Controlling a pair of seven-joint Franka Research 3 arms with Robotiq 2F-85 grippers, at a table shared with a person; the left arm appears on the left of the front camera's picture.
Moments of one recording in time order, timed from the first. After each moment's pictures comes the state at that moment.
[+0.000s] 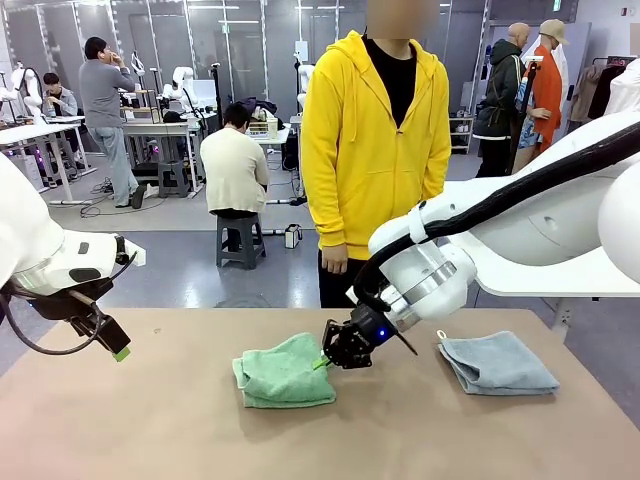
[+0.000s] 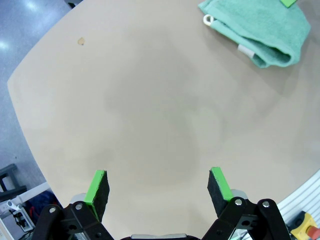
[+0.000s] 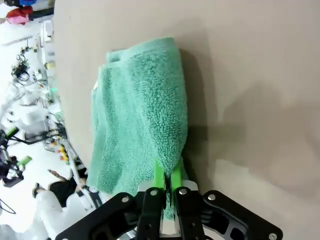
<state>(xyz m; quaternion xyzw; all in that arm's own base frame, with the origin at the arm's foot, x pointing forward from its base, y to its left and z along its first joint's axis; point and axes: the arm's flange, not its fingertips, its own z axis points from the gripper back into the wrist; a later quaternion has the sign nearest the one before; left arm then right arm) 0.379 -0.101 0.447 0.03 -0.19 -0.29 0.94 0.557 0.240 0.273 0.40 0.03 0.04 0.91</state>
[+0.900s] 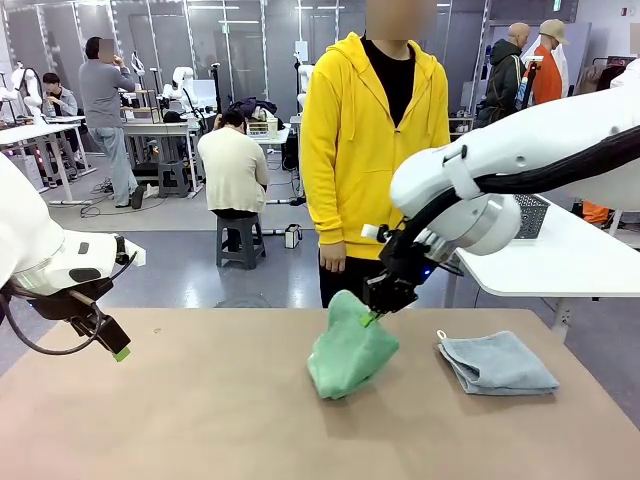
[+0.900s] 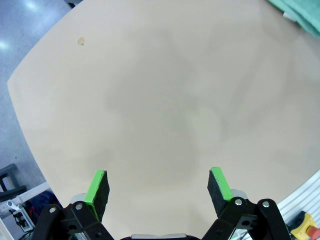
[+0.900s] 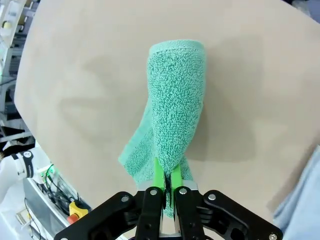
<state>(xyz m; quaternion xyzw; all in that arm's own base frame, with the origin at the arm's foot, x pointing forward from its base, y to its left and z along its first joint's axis) 0.379 -0.101 0.447 0.03 -0.19 -0.29 0.94 0.543 0.176 0.412 0.25 -0.07 0.20 0.94</state>
